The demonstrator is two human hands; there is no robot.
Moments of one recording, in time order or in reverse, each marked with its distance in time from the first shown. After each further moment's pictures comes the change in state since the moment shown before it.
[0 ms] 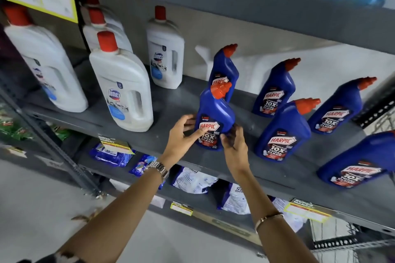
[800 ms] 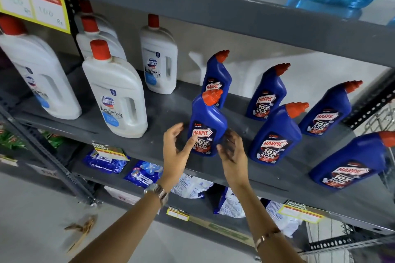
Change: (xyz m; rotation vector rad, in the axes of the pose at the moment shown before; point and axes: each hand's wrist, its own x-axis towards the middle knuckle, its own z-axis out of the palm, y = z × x) left_hand -0.032 -0.002 0.012 -0.113 0.231 0.067; right_hand -0.024 -0.009 -0.013 0.112 0.034 -0.011
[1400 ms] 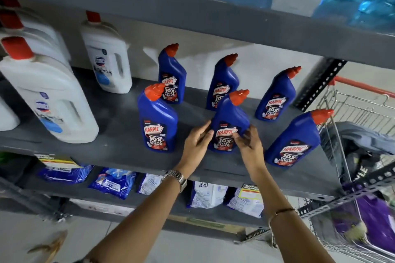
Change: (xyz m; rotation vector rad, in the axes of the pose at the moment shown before) left_hand -0.020 0.006 0.140 -0.052 -0.409 -0.081; right_hand 0.031 0.023 -0.139 -0.094 0.160 0.123
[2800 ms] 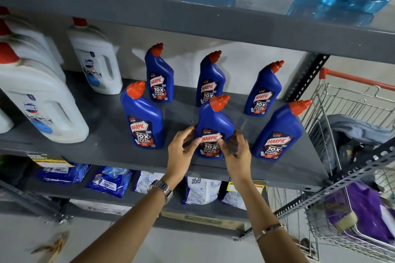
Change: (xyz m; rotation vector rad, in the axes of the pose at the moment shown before) left_hand -0.034 0.007 0.010 0.164 0.139 0.151; right_hand -0.034 0.012 -0.010 0.044 0.068 -0.104
